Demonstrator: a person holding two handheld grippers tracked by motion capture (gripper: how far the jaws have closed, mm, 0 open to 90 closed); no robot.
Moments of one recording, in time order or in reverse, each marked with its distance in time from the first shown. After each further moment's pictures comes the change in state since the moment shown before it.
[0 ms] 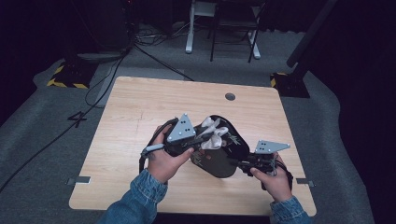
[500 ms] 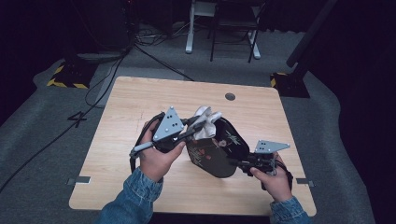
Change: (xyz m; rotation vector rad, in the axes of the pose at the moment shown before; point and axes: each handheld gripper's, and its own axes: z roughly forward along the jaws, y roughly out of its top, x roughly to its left) left arm 0.007 0.013 -0.027 -0.101 0.105 0.011; right arm 0.000 0.000 0.000 0.002 0.000 0.003
